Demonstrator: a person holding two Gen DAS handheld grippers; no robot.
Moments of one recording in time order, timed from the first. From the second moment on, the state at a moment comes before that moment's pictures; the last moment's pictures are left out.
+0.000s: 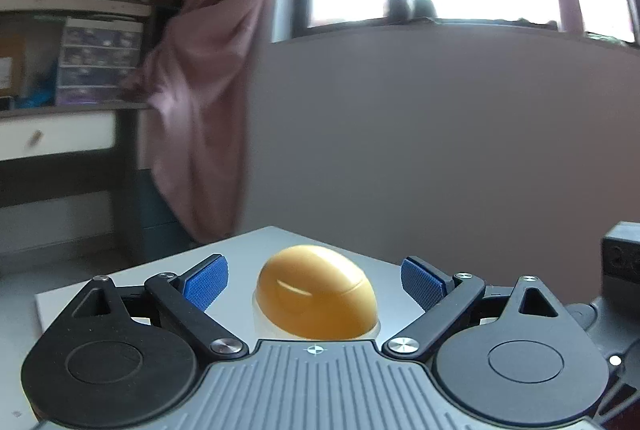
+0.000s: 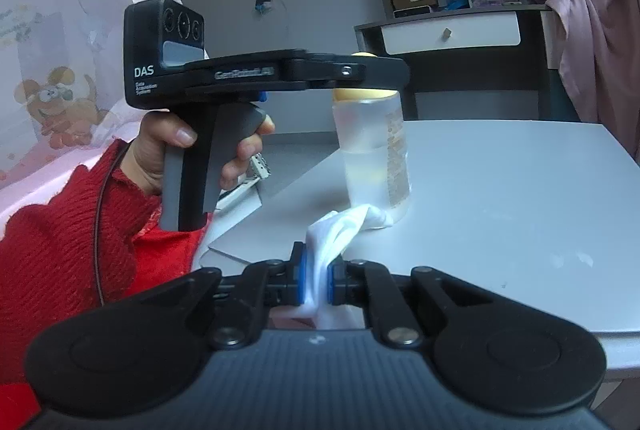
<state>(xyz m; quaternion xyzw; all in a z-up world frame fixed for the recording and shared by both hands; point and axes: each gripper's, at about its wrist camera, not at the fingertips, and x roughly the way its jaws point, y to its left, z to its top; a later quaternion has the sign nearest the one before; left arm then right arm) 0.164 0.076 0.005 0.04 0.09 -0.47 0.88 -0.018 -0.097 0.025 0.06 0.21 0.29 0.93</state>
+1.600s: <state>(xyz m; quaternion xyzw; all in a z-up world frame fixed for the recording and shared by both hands) 0.189 0.081 -0.017 0.01 0.11 -0.54 0.83 0.025 -0.093 0.047 0.09 0.17 0.31 0.93</state>
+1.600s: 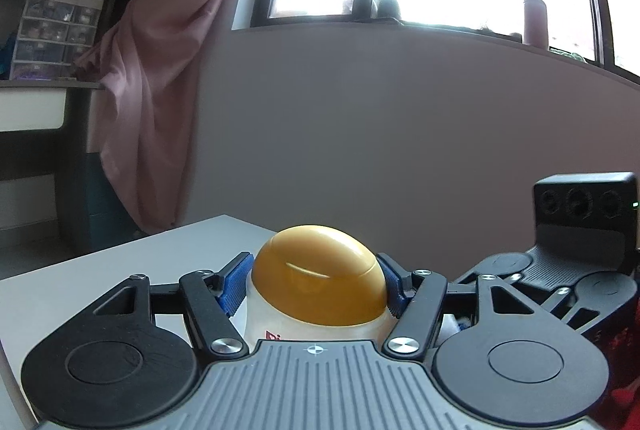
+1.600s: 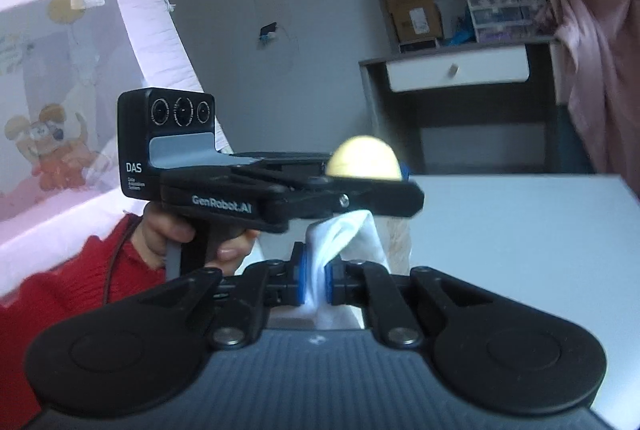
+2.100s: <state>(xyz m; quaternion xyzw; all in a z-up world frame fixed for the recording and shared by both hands) 0.187 0.082 -0.010 0.01 0.11 -0.54 0.83 0.045 -0.095 0.002 0.14 0.25 0.33 0.90</state>
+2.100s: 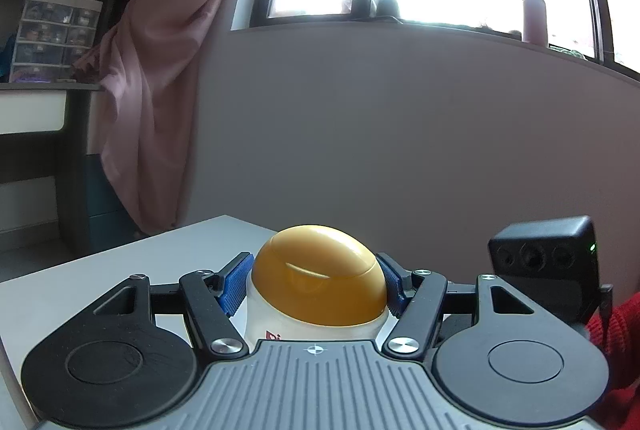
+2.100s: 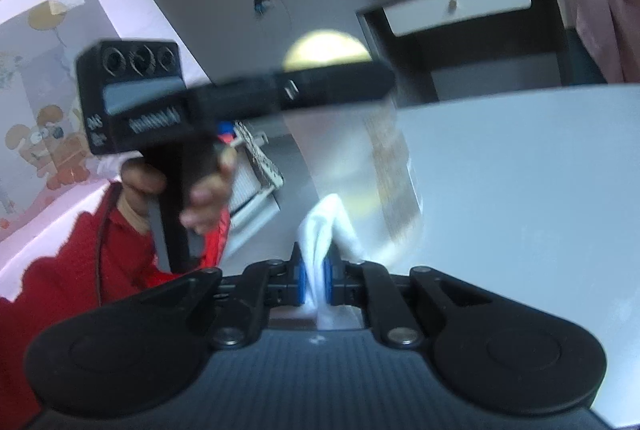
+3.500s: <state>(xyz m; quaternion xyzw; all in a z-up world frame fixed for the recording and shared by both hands) 0.181 0.078 -0.008 0.01 0.12 -0.54 0.83 0.045 -0.119 -0.007 0.20 0.25 0.36 0.88</state>
